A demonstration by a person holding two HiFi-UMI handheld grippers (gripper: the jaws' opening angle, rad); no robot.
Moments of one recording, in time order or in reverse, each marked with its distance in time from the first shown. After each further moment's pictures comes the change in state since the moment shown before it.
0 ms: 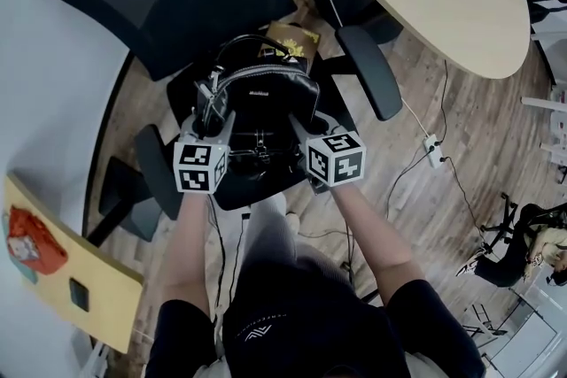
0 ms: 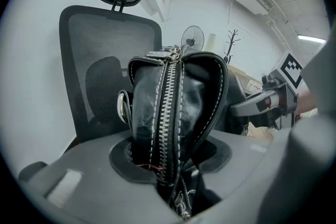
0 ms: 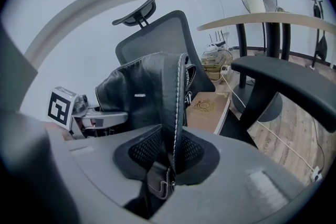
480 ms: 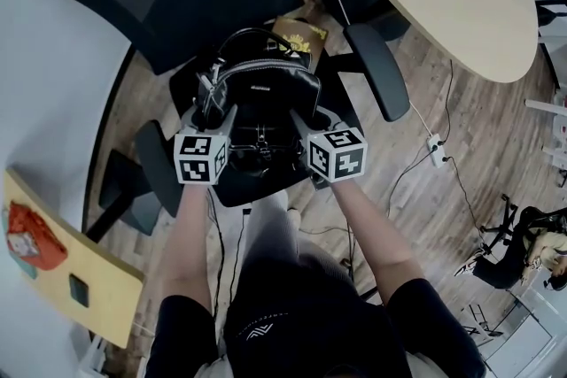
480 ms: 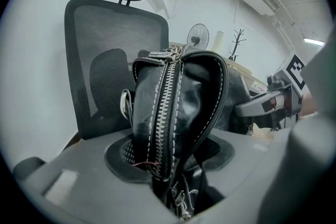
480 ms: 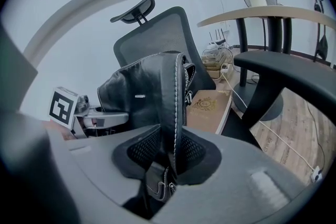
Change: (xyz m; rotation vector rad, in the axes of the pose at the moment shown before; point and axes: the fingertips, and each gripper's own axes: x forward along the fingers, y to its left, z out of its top) left arm 0.013 0.018 -0.011 -0.044 0.027 0.028; right arm 0.015 -0.004 -0.003 0.007 0.015 -0.001
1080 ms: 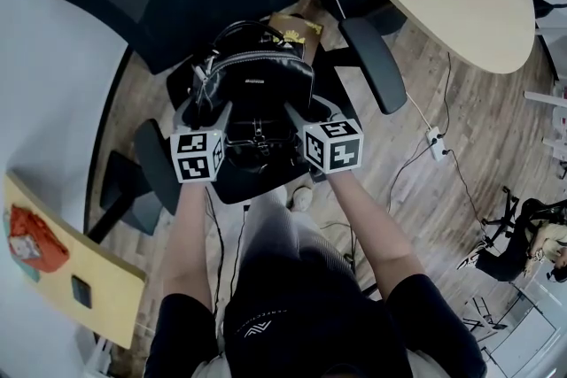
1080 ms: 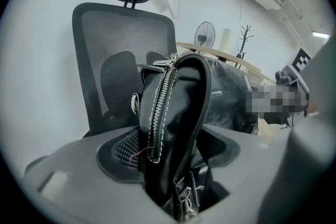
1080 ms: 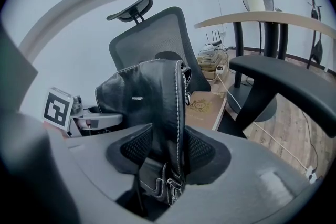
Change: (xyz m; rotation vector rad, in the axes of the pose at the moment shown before) left arm -0.006 0.015 -0.002 -0.003 0.002 0.100; right arm -0.001 -0.007 0.004 -0.003 0.004 -0.061
